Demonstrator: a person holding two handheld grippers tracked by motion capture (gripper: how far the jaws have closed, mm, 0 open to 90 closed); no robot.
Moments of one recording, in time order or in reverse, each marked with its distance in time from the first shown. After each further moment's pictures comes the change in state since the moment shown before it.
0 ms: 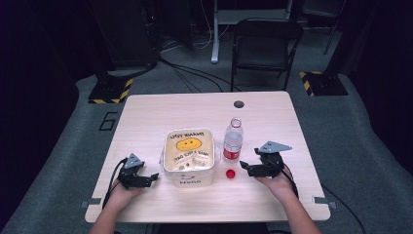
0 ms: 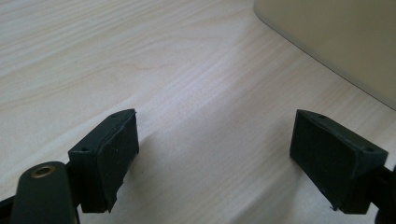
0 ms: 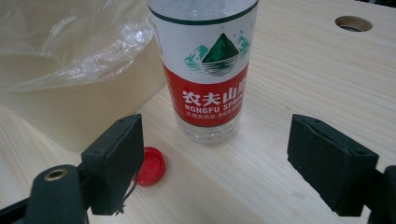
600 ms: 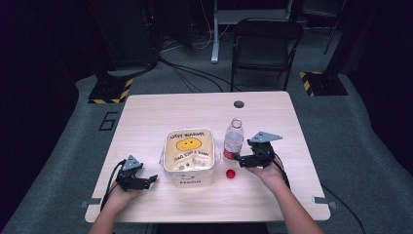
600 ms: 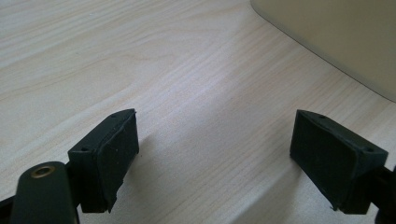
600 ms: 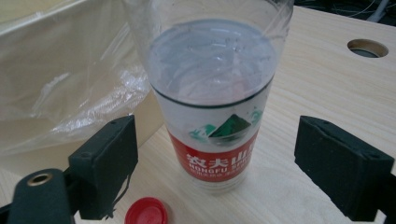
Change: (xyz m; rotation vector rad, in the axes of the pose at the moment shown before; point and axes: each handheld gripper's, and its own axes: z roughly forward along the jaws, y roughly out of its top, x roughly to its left) left arm -0.001 -0.004 -0.002 -0.012 0.003 -0.008; right arm 0.001 0.028 0.023 -0.028 0.015 0.003
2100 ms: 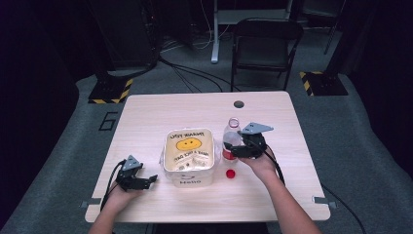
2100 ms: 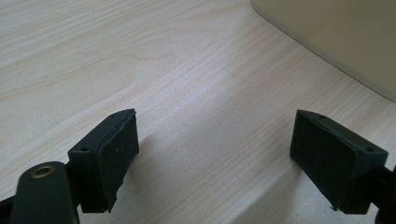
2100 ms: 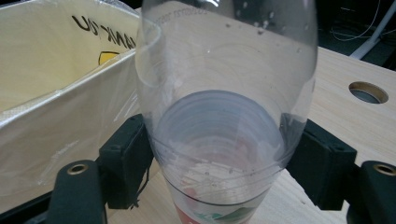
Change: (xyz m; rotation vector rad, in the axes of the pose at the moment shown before) left arm 0.000 0.000 0.000 -0.003 0.001 -0.003; right arm 0.010 0.034 0.013 -0.036 -0.001 -0.065
